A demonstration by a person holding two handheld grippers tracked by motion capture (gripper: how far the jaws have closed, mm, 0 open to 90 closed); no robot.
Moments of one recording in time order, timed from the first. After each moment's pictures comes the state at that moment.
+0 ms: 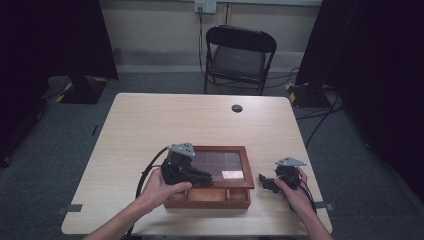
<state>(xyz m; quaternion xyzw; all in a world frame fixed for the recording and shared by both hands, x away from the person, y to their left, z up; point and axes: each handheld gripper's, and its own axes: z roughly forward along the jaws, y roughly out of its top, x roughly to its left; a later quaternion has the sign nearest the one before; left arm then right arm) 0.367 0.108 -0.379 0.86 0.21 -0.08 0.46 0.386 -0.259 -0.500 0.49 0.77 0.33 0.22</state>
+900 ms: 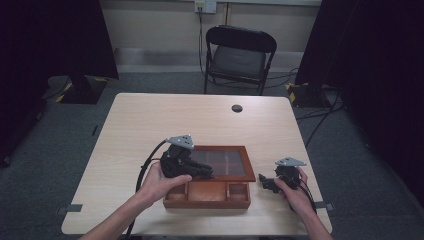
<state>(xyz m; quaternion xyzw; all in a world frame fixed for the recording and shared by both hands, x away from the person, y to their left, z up) 0.375 0.109 -0.363 0.85 0.22 -0.07 0.47 0.386 -0.259 -0.500 0.49 0.77 0.33 0.22</state>
